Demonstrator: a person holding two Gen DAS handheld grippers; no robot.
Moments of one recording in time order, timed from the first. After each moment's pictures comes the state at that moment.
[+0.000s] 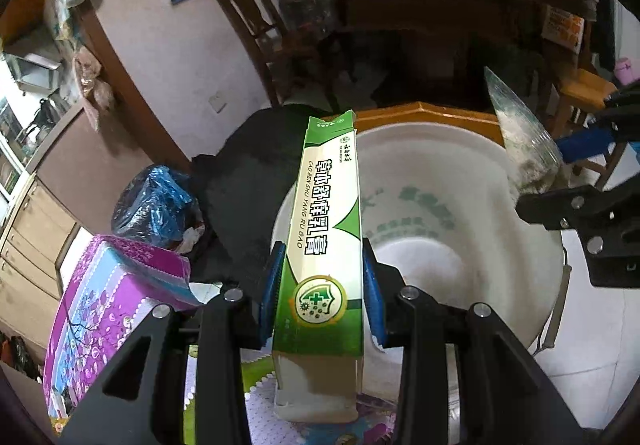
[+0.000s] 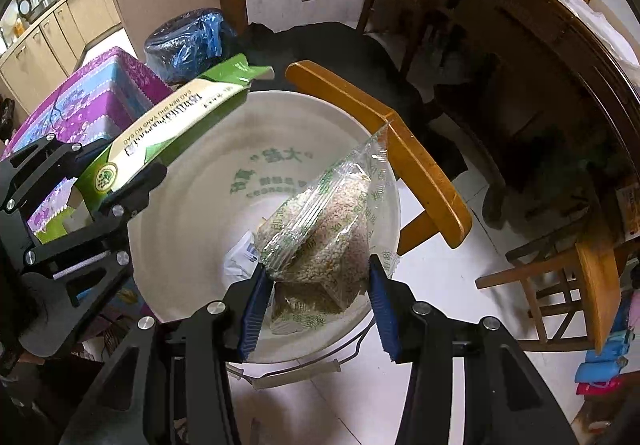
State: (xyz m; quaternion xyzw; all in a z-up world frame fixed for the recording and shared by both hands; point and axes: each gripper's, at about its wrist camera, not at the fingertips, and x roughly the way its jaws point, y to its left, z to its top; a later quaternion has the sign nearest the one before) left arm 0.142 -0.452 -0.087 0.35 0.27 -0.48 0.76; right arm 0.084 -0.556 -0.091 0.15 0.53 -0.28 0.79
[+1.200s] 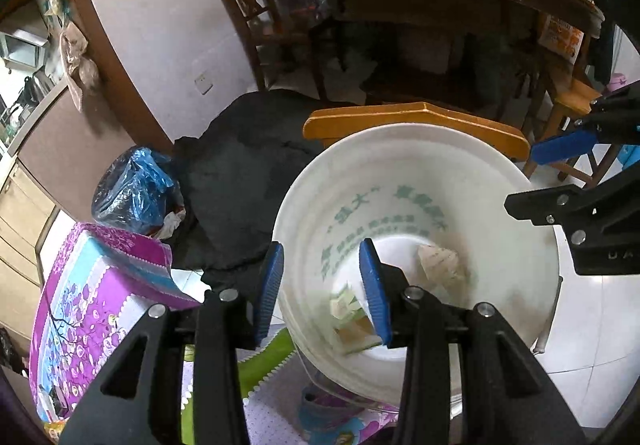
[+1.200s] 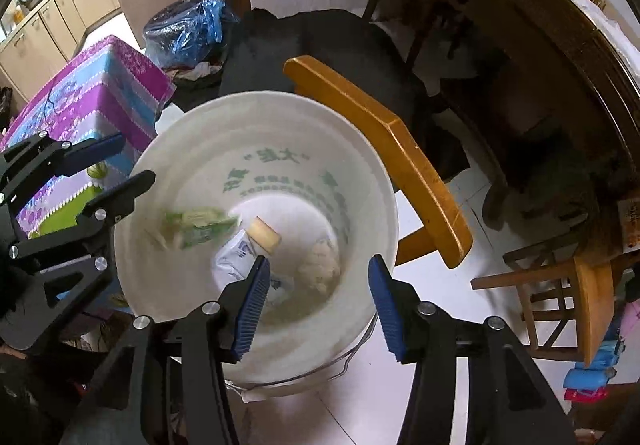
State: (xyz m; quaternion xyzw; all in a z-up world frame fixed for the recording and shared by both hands) left arm 0.164 -0.461 -0.083 0.33 0.31 -0.49 0.74; right arm 0.101 -0.576 -0.088 0.15 0.55 -0.26 0.78
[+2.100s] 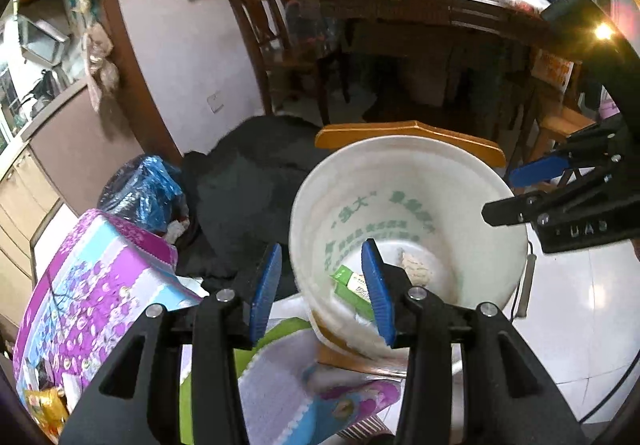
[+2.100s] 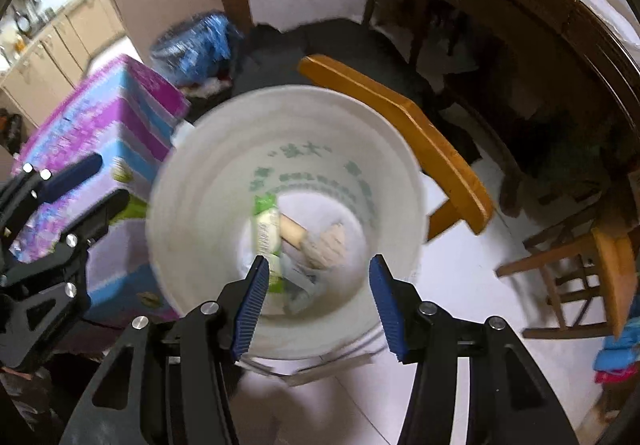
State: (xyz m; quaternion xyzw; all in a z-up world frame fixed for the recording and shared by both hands) left arm 0.155 -0.384 -0.065 0.27 0.27 -0.50 0.77; right arm 0.081 -0.535 -0.085 0.20 0.50 -0.26 0.80
